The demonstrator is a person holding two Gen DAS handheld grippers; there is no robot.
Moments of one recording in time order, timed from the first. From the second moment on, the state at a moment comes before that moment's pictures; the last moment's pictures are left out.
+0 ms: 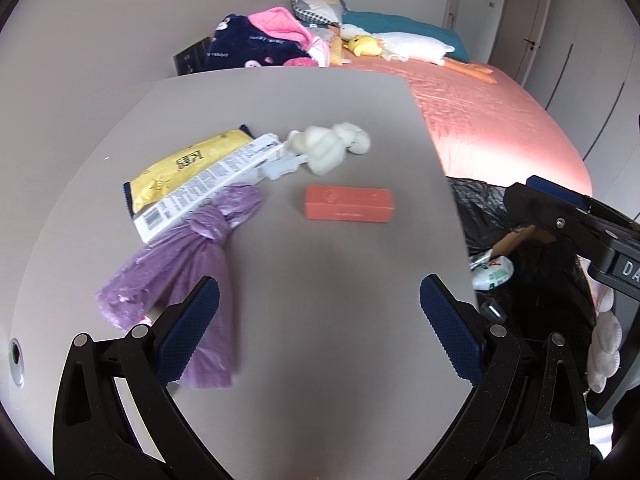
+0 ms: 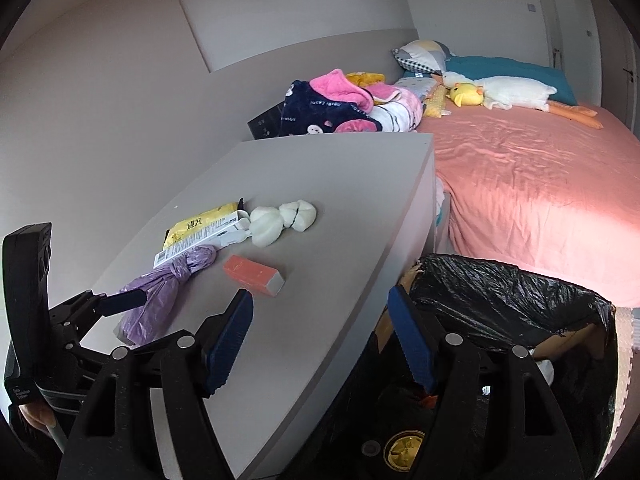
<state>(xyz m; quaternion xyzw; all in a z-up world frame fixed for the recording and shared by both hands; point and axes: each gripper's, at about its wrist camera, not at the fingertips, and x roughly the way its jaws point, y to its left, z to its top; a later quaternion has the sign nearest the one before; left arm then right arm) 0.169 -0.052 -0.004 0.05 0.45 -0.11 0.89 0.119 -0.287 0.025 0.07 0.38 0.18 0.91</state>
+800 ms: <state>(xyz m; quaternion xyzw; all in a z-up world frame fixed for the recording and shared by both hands) 0.211 -0.002 -0.026 0.06 0.47 -0.03 0.88 0.166 -0.208 -0.007 -0.06 0.42 0.23 0.87</state>
